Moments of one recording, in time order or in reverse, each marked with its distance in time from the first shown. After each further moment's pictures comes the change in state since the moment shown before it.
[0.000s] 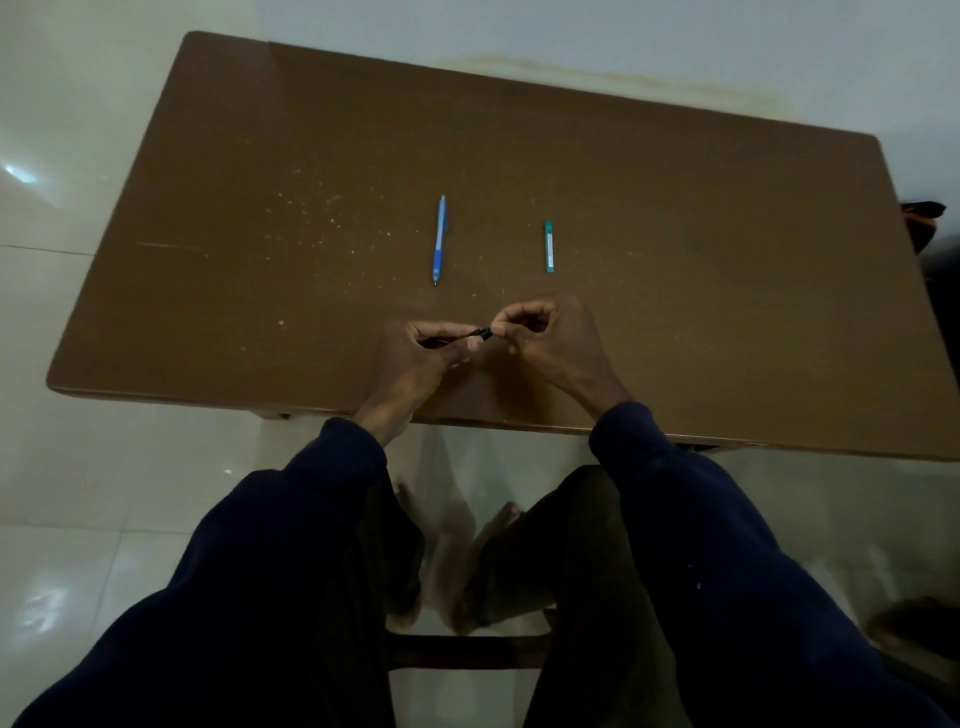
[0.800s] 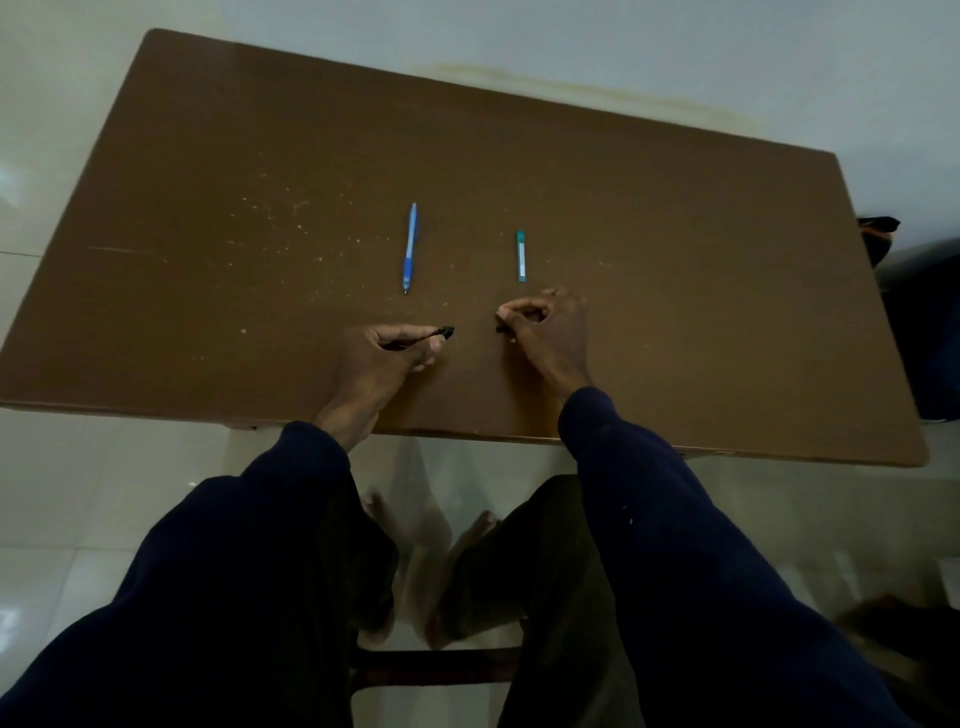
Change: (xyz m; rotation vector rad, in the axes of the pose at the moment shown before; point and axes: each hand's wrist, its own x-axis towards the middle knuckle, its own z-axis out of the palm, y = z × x) left_hand 0.013 -0.002 0.000 -0.032 0.083 -0.067; right_hand 0.034 0.055 -0.006 -0.135 0.259 0.179
